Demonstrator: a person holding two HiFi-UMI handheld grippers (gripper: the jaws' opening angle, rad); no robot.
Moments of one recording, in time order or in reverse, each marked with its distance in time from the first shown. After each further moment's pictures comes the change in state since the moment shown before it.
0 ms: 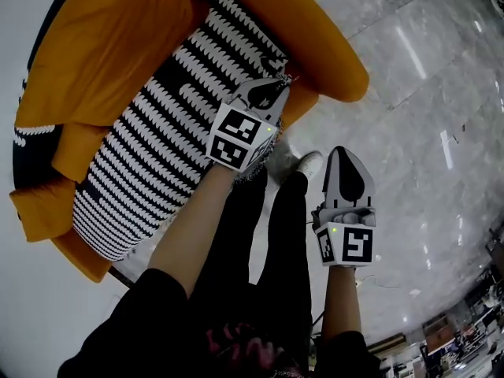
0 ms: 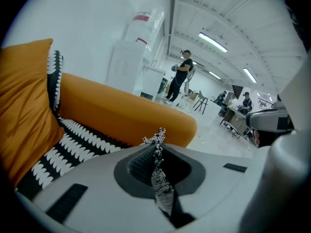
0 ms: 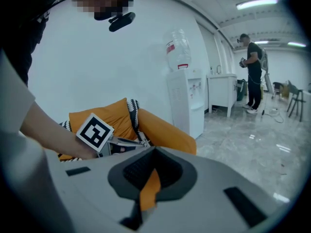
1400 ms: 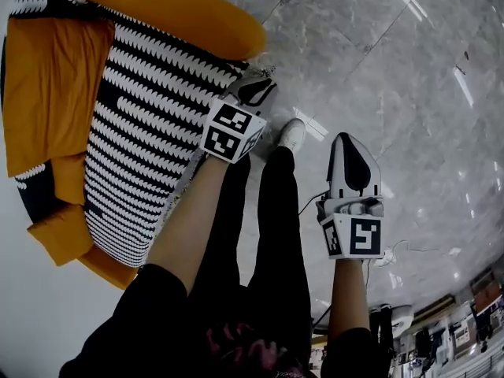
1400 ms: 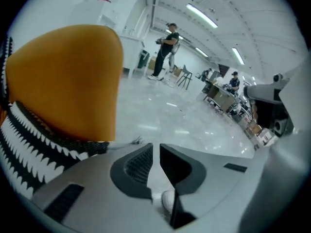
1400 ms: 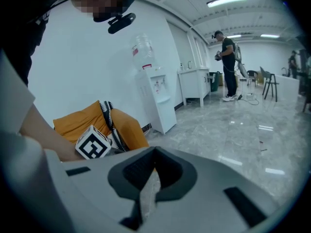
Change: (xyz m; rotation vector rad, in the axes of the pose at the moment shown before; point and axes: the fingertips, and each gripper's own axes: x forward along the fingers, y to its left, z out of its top) left arm 0.132 -0.144 -0.091 0.111 0.299 -0.148; right arm -0.078 -0.169 -0.079 0.184 0.015 -0.151
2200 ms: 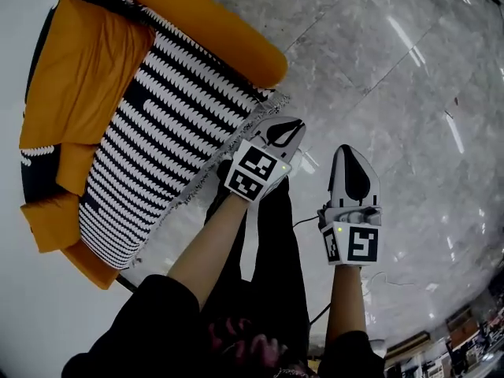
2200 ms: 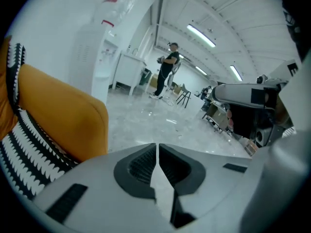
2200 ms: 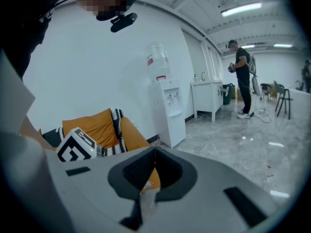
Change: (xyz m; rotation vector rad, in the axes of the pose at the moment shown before) left arm -0.071 -0.059 0.070 -0.055 -0.198 -0.008; right arm -0.009 0.037 0.088 -0.119 -0.087 0.092
